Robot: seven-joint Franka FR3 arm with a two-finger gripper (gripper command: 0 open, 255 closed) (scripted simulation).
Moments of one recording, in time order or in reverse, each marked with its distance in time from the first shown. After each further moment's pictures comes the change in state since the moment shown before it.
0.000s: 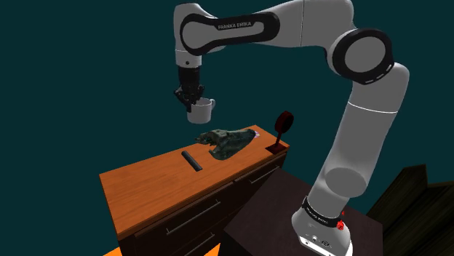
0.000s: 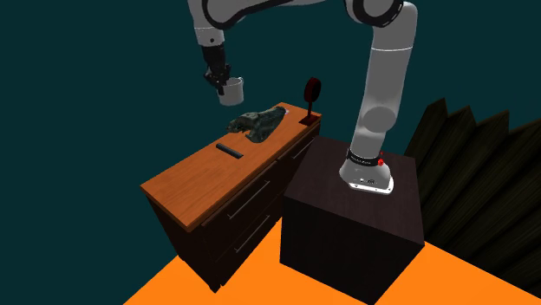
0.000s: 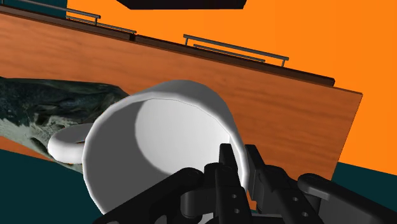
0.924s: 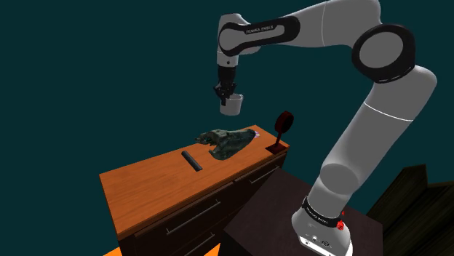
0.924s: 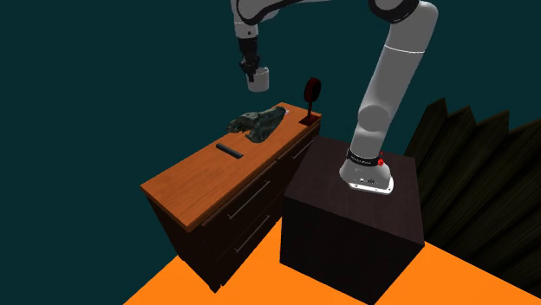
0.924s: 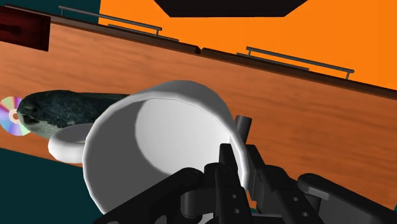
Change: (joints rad) arm -0.164 -0.180 -0.159 -0.221 0.013 0.057 -0.323
